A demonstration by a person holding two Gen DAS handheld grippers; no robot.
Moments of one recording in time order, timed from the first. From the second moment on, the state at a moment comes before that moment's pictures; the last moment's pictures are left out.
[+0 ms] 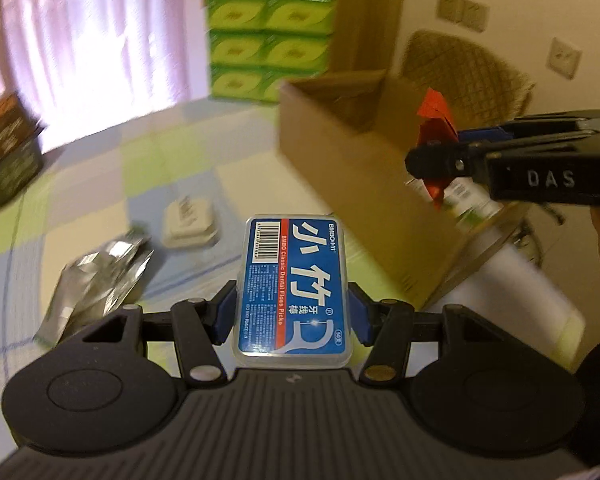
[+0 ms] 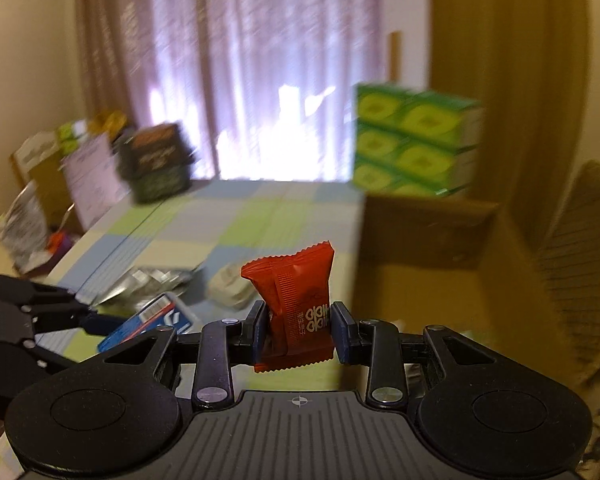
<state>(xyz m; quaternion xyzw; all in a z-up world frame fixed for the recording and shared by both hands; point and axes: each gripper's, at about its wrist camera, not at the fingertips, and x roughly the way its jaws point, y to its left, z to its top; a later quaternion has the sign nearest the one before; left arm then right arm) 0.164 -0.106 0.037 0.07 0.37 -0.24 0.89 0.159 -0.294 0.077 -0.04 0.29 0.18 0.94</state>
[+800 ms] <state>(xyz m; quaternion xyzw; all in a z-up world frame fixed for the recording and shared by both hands) 0.206 -0.256 0.042 0.08 0.36 -0.30 0.88 0.180 -0.415 0.069 -0.02 0.31 0.10 0.94</state>
